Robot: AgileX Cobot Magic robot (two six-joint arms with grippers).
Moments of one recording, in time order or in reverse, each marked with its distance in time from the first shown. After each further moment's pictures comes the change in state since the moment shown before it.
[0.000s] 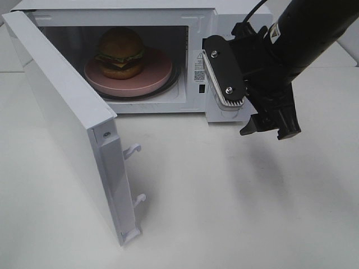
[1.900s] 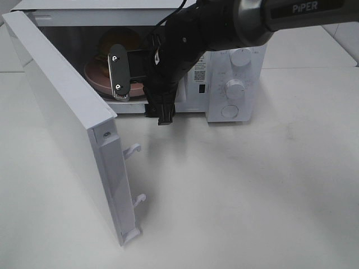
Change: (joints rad) left arm 0.000 0.000 0.000 0.000 0.000 0.000; right arm 0.115 0.601 -0.520 -0.091 -0.283 0.257
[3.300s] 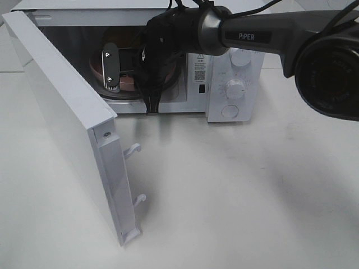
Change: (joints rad) left arm 0.000 0.000 0.000 0.000 0.000 0.000; right arm -0.034 0.257 -0.402 0.024 0.154 -0.014
